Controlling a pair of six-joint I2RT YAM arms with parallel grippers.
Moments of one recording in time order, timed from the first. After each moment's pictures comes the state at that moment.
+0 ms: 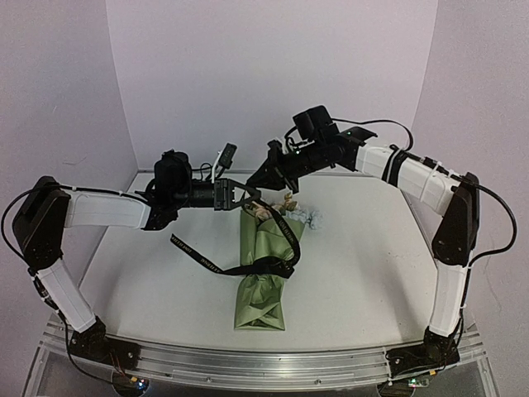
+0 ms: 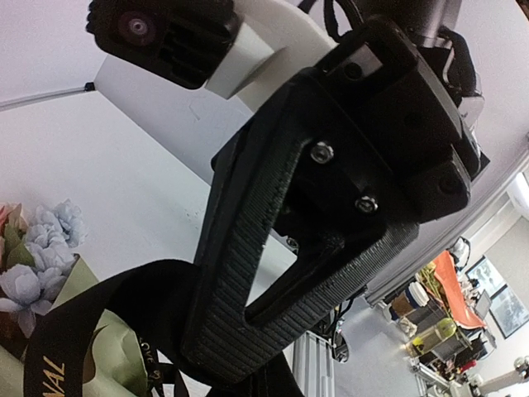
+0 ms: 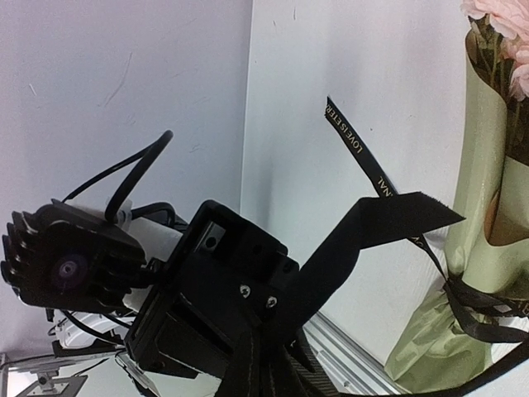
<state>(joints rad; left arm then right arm) -0.66 1.68 1.03 0.62 0.85 -0.63 0.74 1.98 1.95 -0.62 -0.63 0.99</state>
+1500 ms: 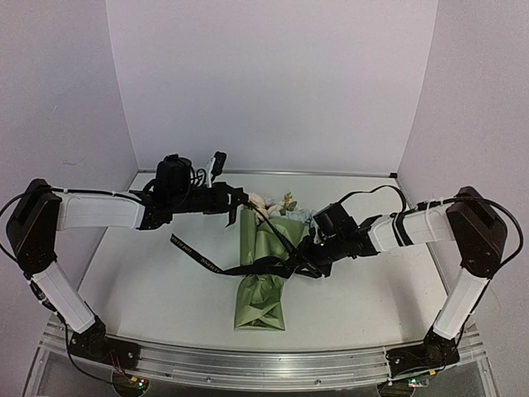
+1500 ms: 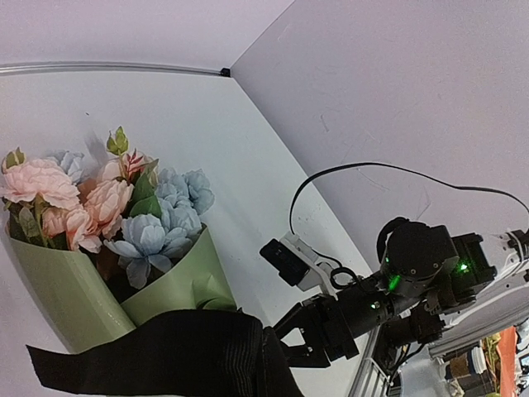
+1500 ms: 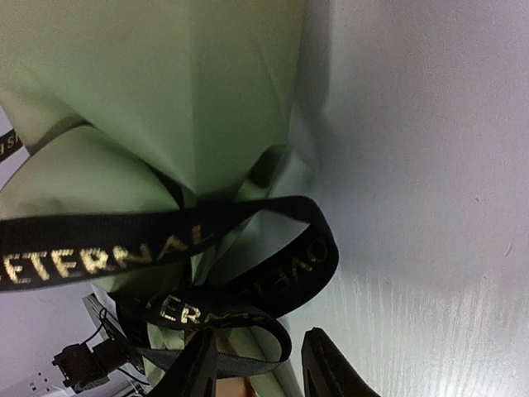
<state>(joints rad) -0.65 1.63 1.01 0.33 0.49 -0.60 0.76 1.77 0.95 -0.10 -0.31 1.12</state>
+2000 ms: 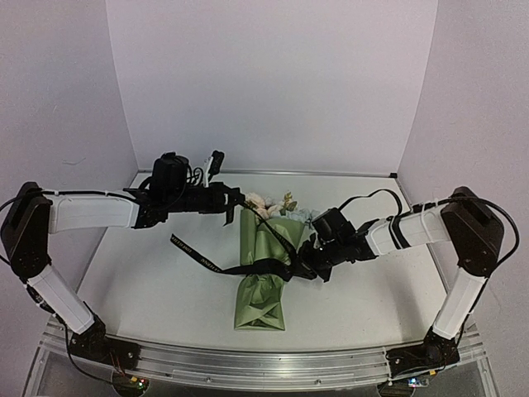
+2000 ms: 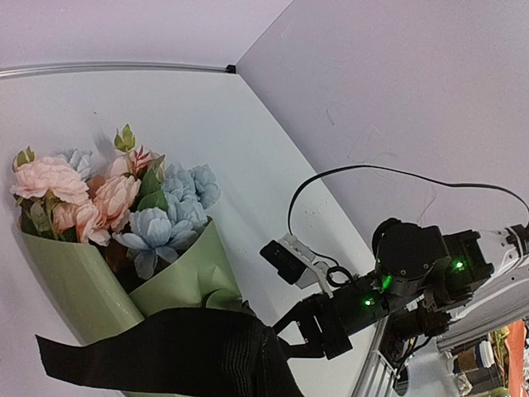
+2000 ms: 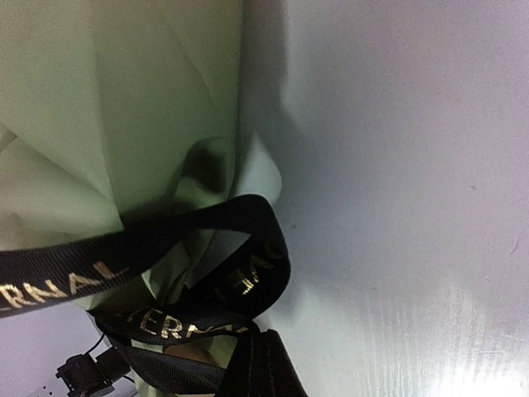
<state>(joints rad) -0.65 1.58 1.01 0.27 0.48 -0.56 0.77 1.79 0.93 -0.06 -0.31 1.19</state>
